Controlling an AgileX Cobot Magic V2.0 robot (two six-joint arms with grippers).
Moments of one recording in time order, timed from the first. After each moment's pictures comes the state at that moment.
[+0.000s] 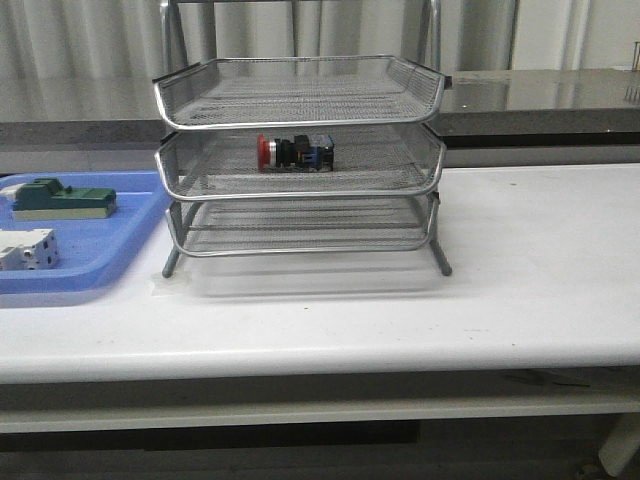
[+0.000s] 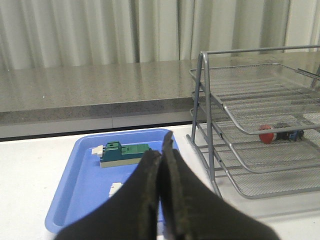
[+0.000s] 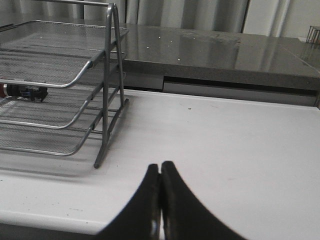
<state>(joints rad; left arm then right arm) -0.04 0.19 -0.27 -0.40 0.20 0.35 0.11 0.18 -0.16 -0.03 0.12 0.01</state>
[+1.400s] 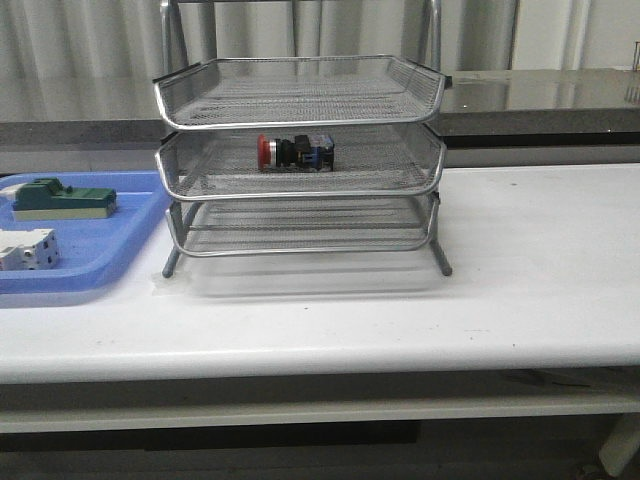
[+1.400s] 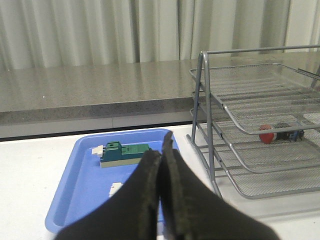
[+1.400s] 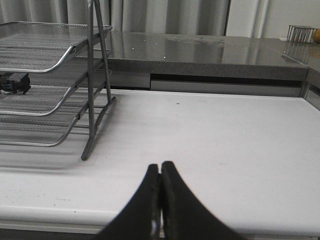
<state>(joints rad) -0.04 0.19 -0.27 -0.40 0.20 0.35 0.06 -0.01 0.03 -0.02 0.08 0.03</state>
